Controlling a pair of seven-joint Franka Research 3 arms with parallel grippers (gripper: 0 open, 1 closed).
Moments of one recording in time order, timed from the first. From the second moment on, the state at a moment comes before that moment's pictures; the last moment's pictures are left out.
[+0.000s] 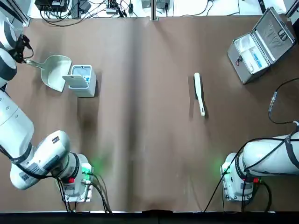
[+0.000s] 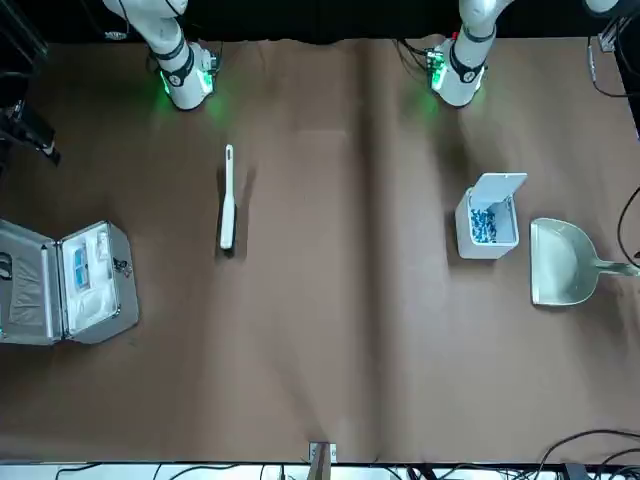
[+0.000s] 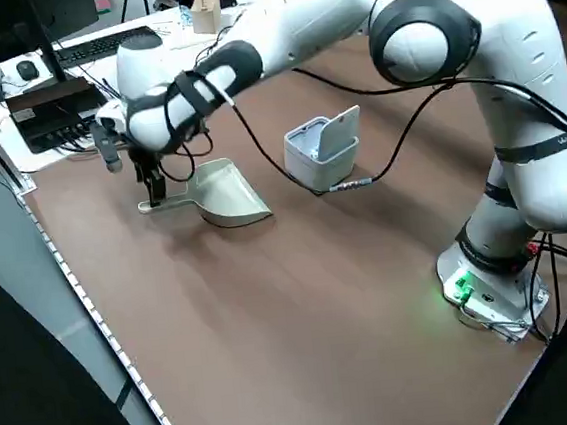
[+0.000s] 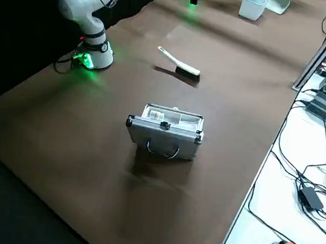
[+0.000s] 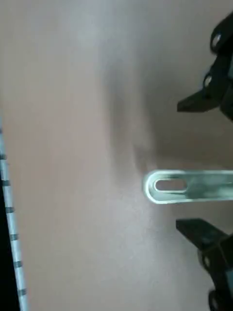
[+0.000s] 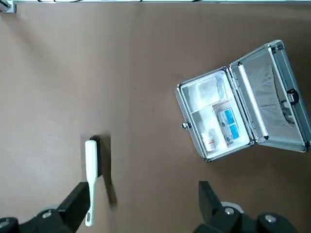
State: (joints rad) left arm 0.61 0.61 -0.04 -1.61 0.19 2.44 -0.94; right arm -0.06 -0.03 0.06 -1.45 0.00 1.51 -0.01
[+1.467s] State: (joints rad) left arm 0.44 0.24 -0.47 -1.49 0.20 1.77 -0.81; right arm -0.06 -0.03 0.05 -1.46 0.00 1.49 -0.01
